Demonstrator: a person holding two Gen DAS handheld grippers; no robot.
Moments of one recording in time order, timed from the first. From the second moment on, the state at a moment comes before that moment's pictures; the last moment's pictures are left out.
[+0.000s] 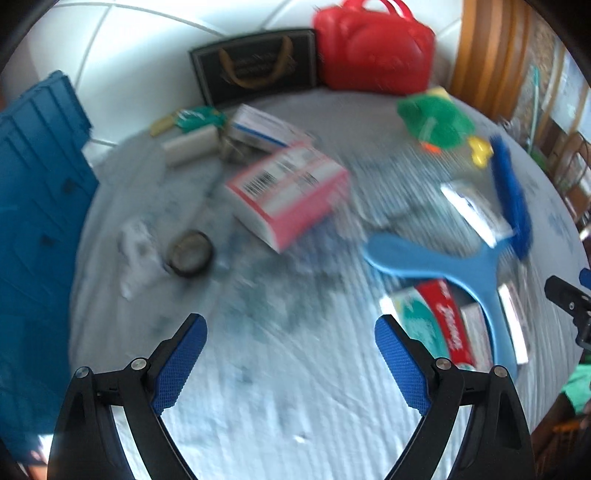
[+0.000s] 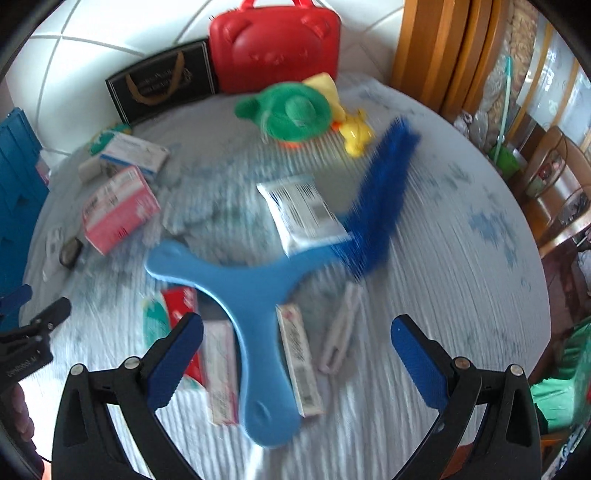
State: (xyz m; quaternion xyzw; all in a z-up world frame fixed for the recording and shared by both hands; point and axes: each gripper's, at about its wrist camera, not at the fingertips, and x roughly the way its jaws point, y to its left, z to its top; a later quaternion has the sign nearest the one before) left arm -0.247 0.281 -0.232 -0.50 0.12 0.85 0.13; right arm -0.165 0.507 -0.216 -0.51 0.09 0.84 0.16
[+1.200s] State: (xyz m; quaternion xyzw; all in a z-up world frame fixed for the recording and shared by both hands) left arm -0.215 0.357 -0.299 -0.55 0.06 0.83 0.05; right arm -0.113 0.570 -0.293 -0.54 0.08 0.84 0.04
